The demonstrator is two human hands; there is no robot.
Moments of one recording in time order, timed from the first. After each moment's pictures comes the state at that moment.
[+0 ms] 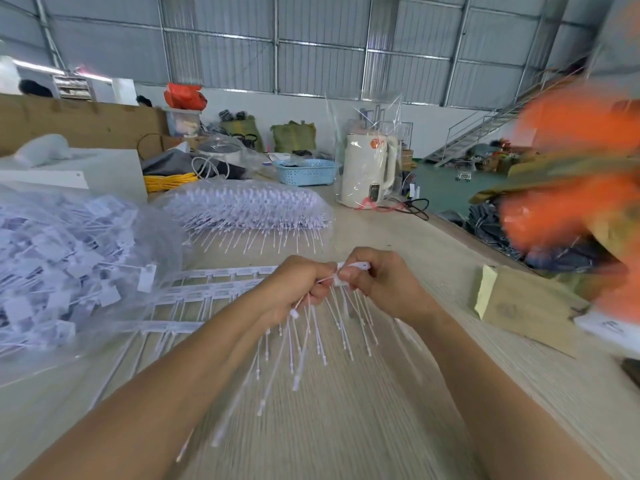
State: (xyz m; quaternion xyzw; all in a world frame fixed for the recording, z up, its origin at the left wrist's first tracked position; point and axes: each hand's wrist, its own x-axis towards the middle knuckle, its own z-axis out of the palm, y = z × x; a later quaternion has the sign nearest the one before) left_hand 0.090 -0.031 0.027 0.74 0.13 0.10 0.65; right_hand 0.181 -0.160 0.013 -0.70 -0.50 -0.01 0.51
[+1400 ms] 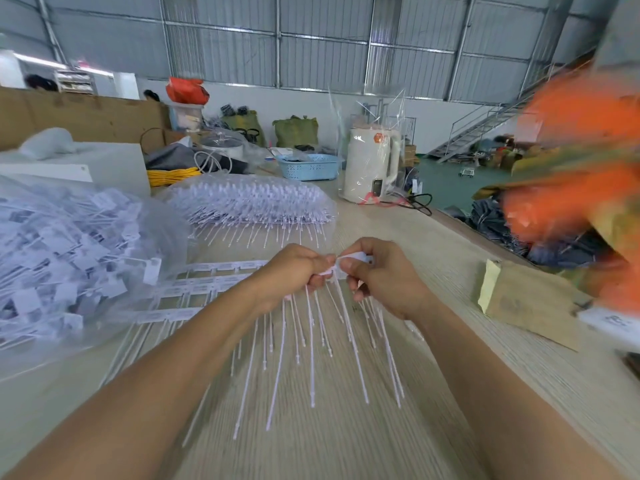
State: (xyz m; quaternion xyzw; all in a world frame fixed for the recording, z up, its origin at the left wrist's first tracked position) left_hand 0.084 -0.018 0.028 0.81 0.10 0.12 0.56; right_hand 0.166 -0.154 0.019 -0.69 -0.38 0.11 0.60
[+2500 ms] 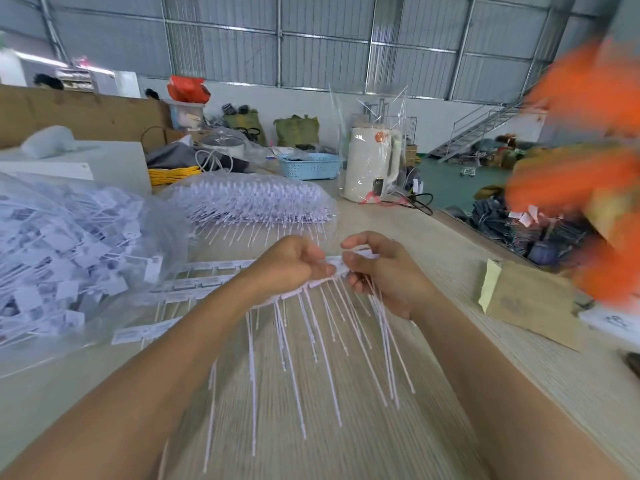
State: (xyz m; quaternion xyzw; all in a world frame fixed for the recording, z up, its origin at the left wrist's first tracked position) left_hand 0.082 -0.006 0.029 0.85 0.10 0.12 0.50; right_hand 0.163 -0.155 0.025 -0.64 -0.30 0.20 0.68
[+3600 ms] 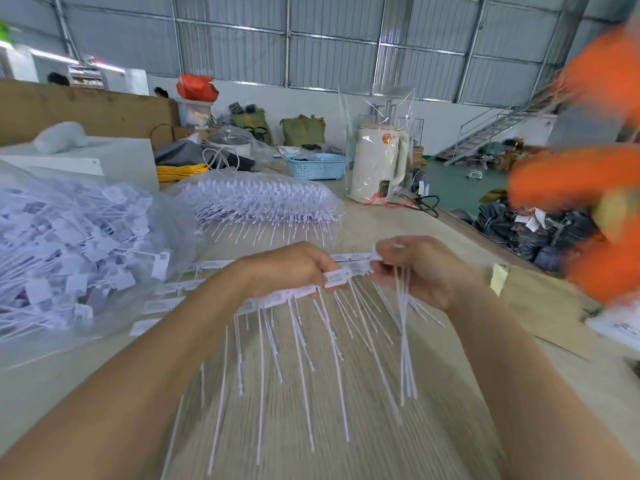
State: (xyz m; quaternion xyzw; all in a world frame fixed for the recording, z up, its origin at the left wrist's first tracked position) left_hand 0.067 -0.014 0.051 0.89 0.08 -0.01 0.45; right_hand 0.176 -0.180 0.047 -0.60 -0.21 0.30 0.71
